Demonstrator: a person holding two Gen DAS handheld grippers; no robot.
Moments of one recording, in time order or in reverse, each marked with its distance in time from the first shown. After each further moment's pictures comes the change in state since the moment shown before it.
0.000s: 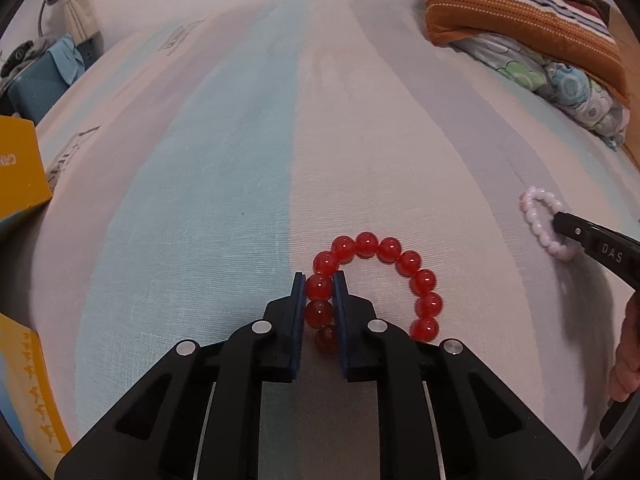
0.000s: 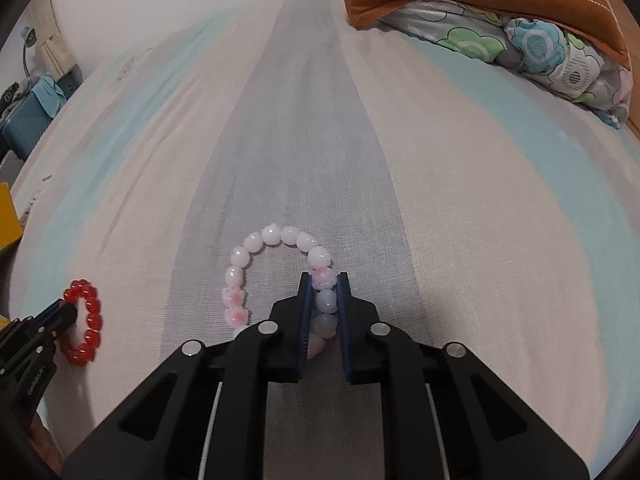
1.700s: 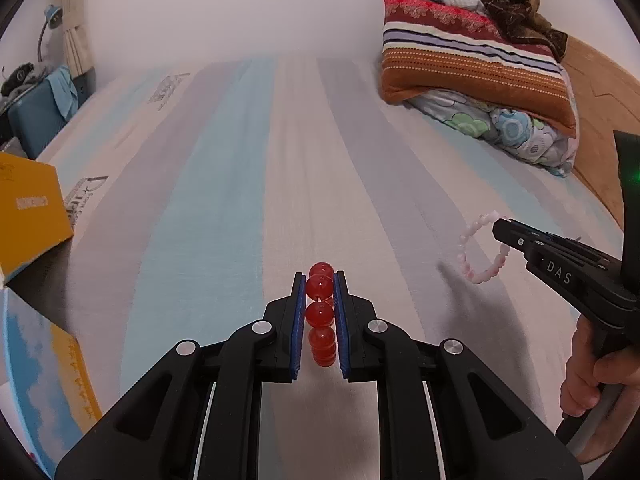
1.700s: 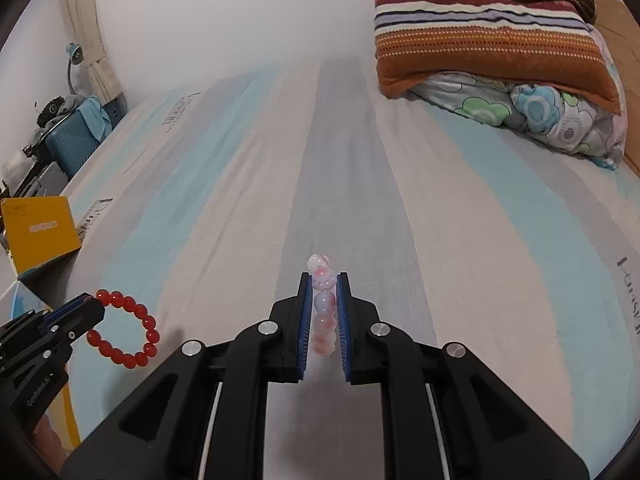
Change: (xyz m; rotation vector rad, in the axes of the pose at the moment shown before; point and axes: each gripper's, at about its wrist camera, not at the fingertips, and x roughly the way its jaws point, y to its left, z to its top) left arm -0.113 -0.010 0.004 0.021 -0.159 -0.109; right arm -0.112 0.027 0.001 -0.054 -0.173 0.087
